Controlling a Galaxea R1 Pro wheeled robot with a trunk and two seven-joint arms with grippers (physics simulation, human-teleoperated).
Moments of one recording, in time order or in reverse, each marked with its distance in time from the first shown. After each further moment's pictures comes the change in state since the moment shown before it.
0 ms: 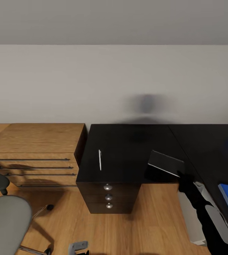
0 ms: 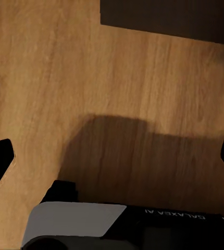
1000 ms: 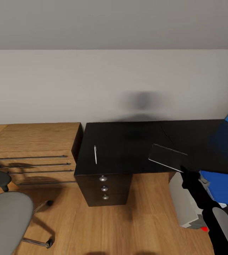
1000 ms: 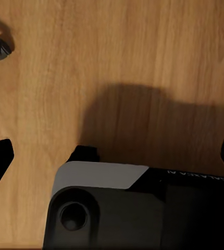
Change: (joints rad) left arm 0.001 -0.001 -0.012 0.193 -0.006 -0.117 -0.001; right arm 0.082 0.003 -0.001 -0.225 0.011 -0.004 -0.010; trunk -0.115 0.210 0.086
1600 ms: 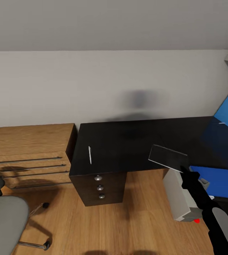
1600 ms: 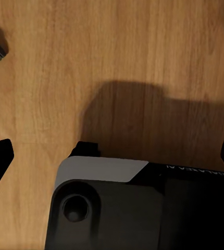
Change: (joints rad) left arm 0.000 0.001 0.003 0.001 0.001 -0.002 -0.003; right arm -0.001 0.001 0.001 0.005 -0.004 0.005 0.000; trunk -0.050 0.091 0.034
